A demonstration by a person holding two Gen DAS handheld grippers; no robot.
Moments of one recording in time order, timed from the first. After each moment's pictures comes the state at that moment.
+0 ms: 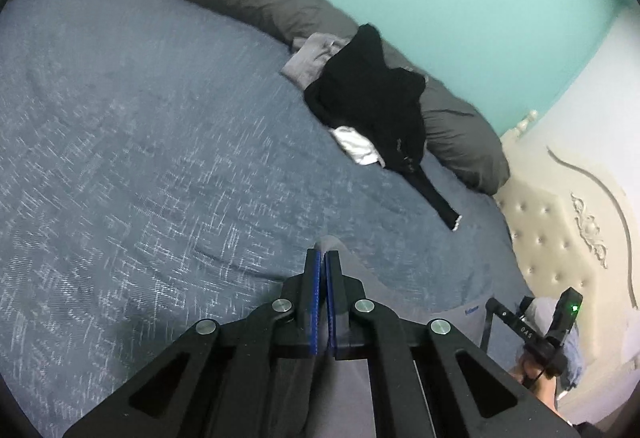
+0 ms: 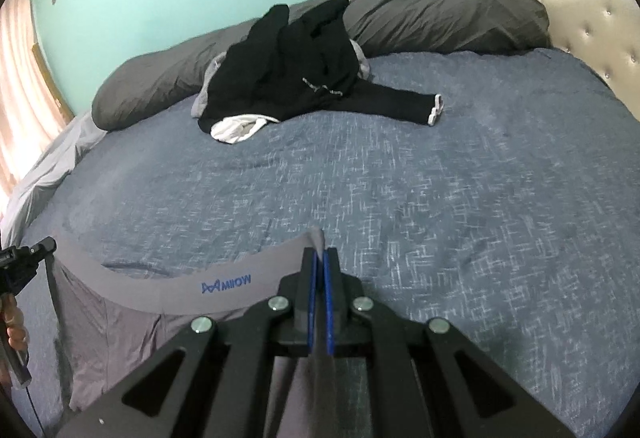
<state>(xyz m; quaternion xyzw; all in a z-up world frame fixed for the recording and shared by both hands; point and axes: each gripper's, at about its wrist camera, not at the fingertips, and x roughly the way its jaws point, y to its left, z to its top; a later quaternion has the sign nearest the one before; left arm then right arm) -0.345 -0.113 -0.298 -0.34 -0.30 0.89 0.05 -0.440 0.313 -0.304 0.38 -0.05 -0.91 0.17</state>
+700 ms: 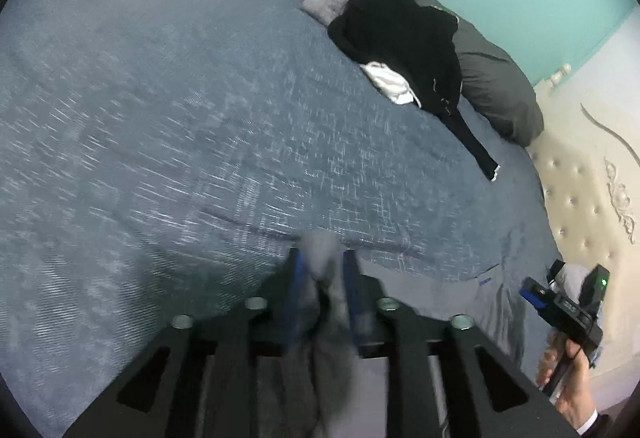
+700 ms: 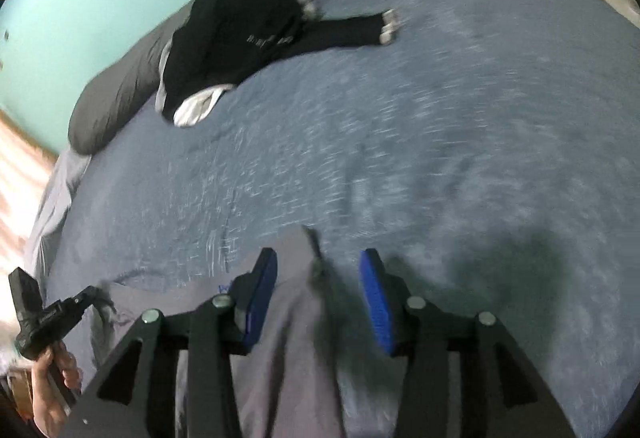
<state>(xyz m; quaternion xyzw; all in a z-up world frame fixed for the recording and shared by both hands) -0.361 -0.106 -0.324 -0.44 -0.26 0.86 0.04 -0.446 0.356 -0.330 0.47 -0.16 -0.86 0.13</state>
